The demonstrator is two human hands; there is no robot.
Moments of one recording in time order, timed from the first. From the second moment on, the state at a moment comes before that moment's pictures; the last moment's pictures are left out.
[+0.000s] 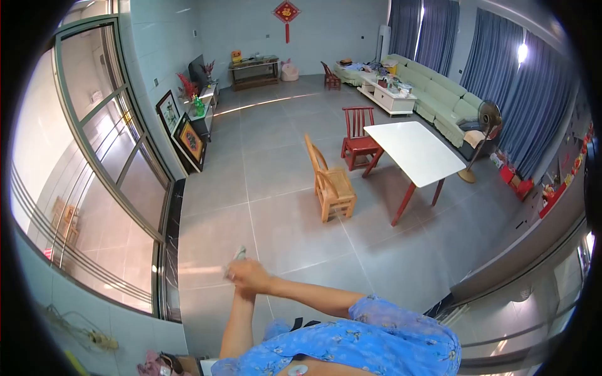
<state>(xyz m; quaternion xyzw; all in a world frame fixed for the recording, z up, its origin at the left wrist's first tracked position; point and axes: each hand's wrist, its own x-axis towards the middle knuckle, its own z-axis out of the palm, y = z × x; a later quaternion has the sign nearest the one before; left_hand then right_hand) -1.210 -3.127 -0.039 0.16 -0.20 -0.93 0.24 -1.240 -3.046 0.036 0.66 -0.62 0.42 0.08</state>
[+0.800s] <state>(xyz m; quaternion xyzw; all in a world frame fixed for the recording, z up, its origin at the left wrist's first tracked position) -1.700 -3.512 -0.014 0.14 -0.28 -0.94 0.10 -1.836 -3.382 -0.026 0.03 -0.60 0.76 -0.23</state>
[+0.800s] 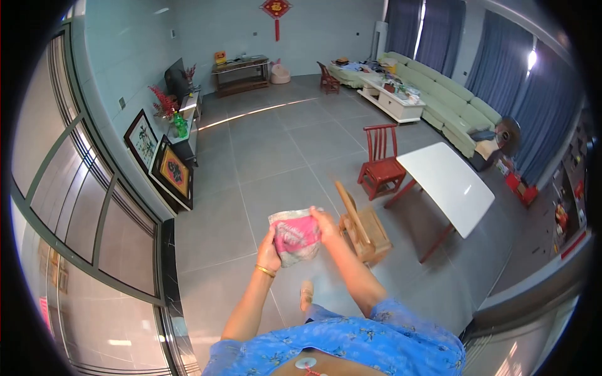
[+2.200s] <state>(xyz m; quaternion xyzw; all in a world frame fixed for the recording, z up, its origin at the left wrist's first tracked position) -2.894 -4.024 0.003 0.15 -0.59 -0.79 0.11 -2.935 -3.872 0.050 0.28 -0.71 0.56 -0.32</state>
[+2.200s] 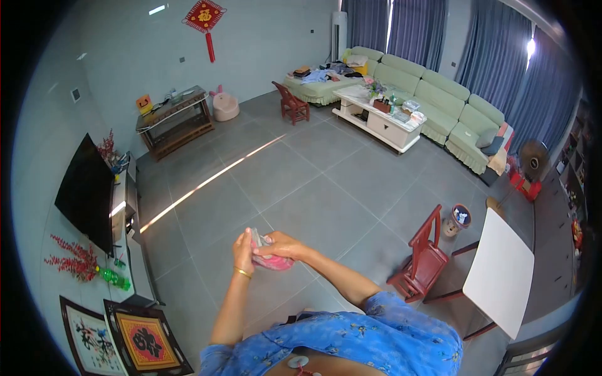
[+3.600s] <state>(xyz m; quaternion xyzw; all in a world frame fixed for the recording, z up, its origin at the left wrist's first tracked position) -4.106 -4.289 -0.006 0.23 -0.33 -0.91 0.12 -4.168 -4.192 -0.008 0.15 -0.76 0.64 0.00</state>
